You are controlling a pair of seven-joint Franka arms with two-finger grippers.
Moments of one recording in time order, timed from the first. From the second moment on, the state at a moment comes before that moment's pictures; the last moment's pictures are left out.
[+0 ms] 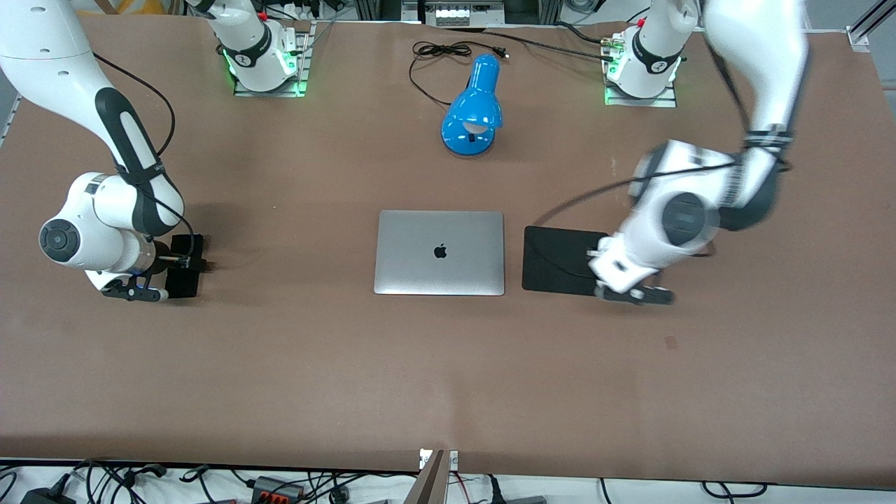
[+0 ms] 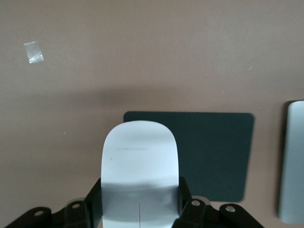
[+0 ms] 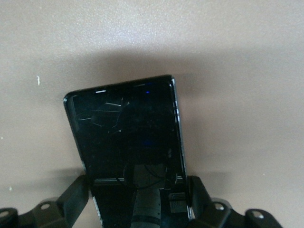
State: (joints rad) left arm -0.31 0.46 -0.08 -1.72 0.16 2.01 -0.39; right arm -0.17 0.60 -0.02 -1.92 -0.05 2.35 -0.03
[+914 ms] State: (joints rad) left arm -0.35 0.48 -0.07 -2.08 0.36 2.63 -0.66; right arm -0.04 0.50 0.02 -1.81 -0.04 2.16 -0.01
